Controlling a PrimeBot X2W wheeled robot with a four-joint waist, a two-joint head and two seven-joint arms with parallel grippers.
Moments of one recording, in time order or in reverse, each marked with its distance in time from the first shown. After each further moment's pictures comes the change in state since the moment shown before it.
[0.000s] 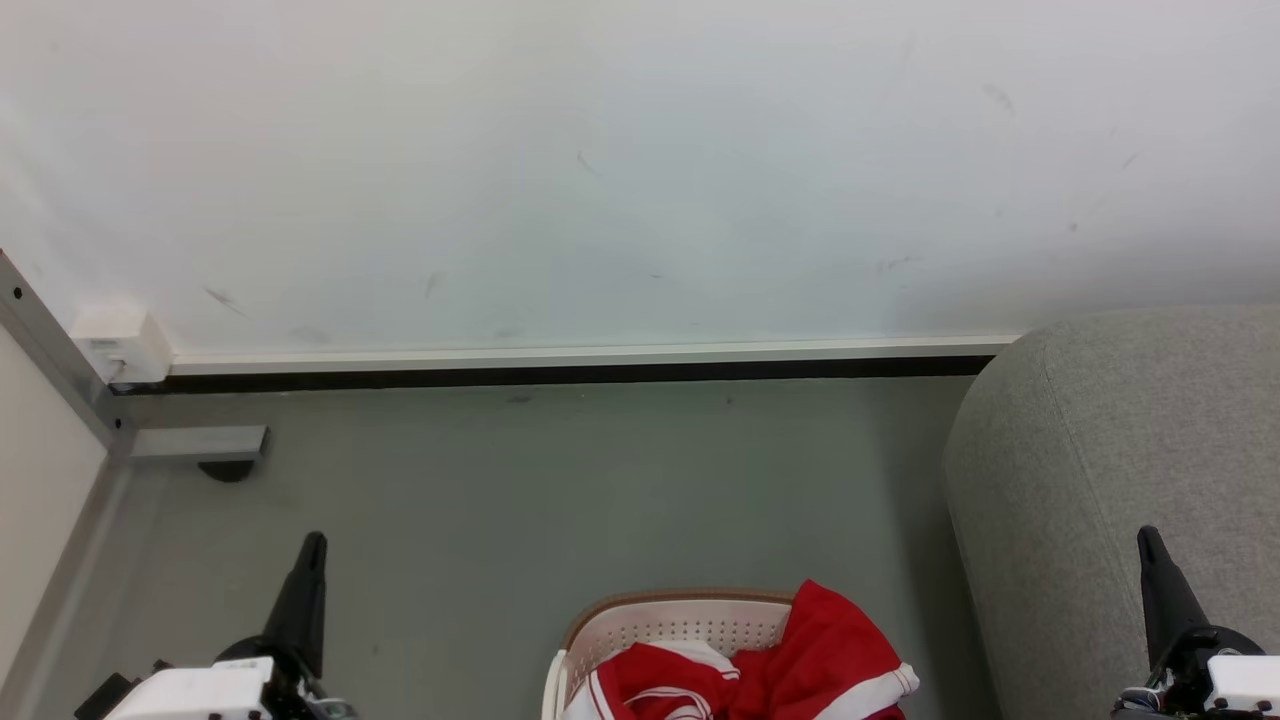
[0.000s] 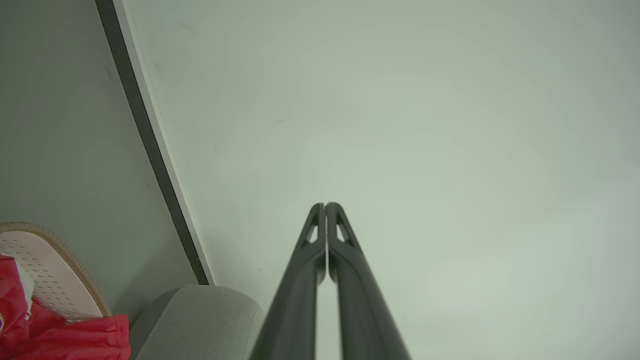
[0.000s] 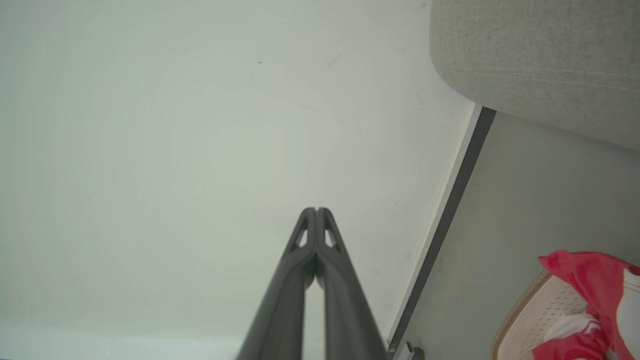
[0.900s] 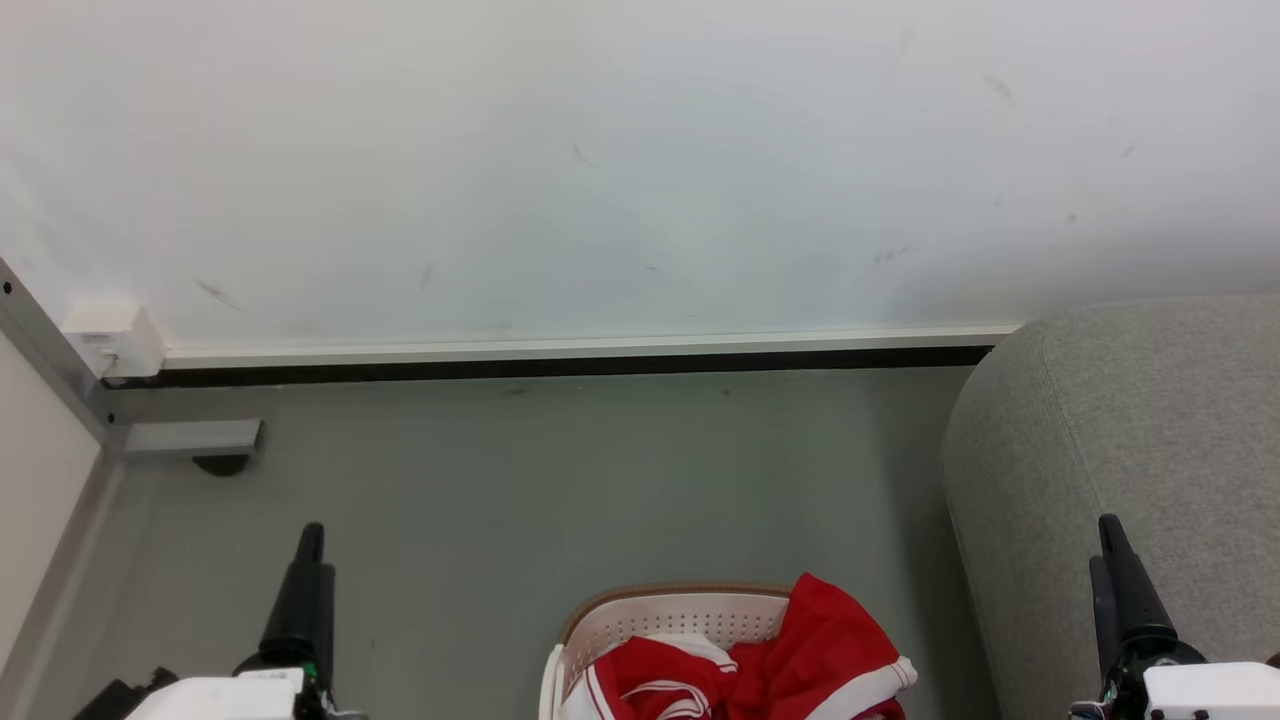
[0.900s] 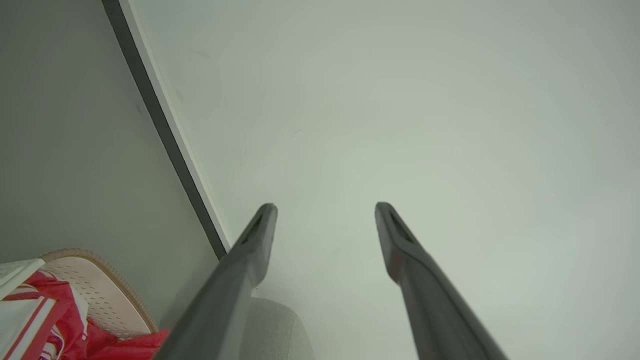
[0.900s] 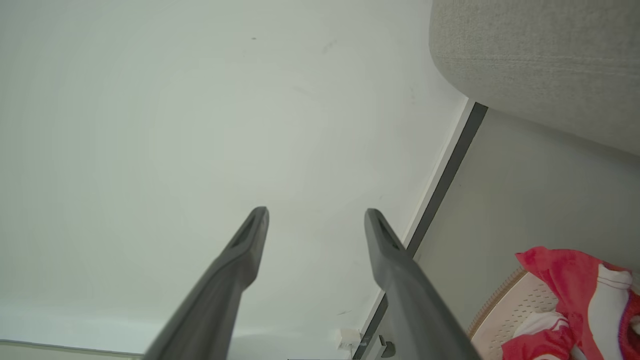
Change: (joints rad) left arm 0.031 -0.012 -0.031 -0.033 0.147 0.005 -0.091; right arm 0.027 0.006 0.105 -0.024 -0.081 0.000 -0.095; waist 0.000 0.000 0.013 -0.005
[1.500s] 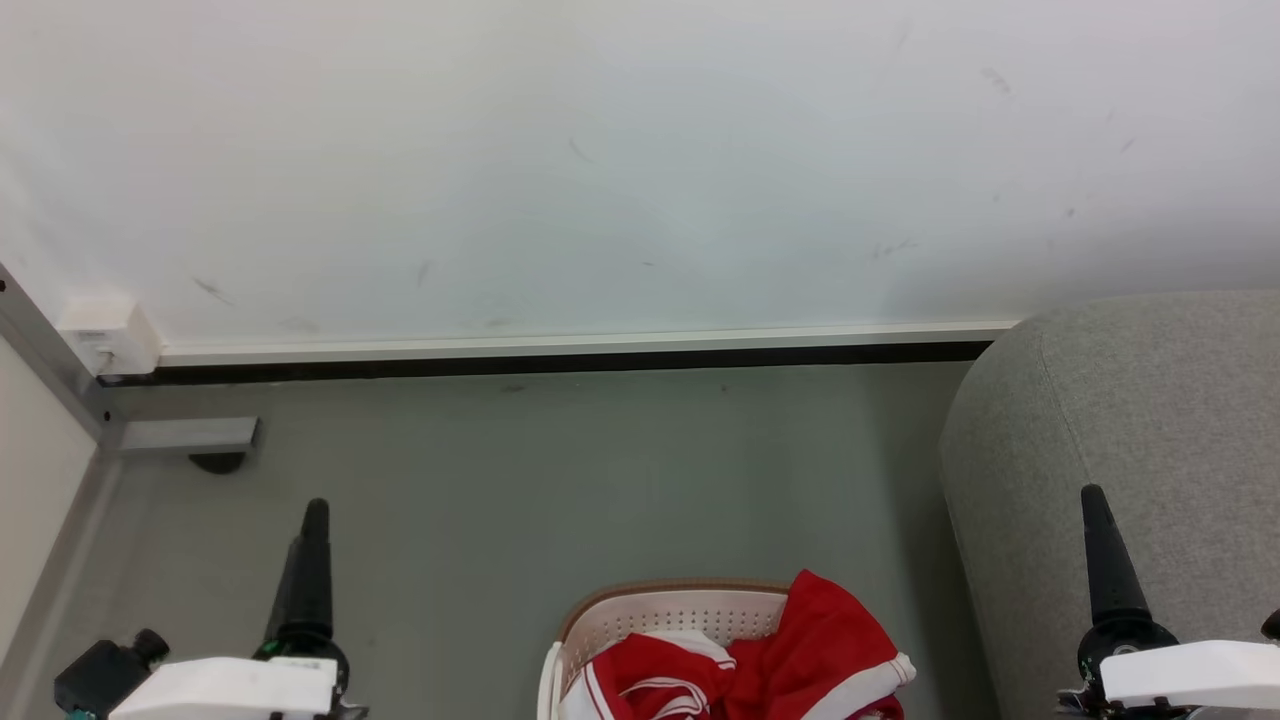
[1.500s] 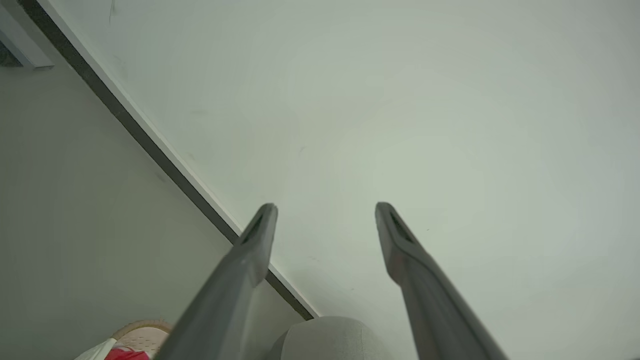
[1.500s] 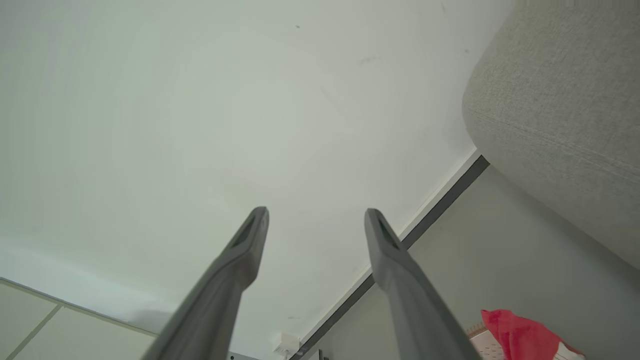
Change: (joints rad) left arm -0.001 0.002 -0.002 -0.063 0.352 0.000 -0.071; right arm -0.017 -0.007 0.035 -0.043 -0.307 0.000 -0.066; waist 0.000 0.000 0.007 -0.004
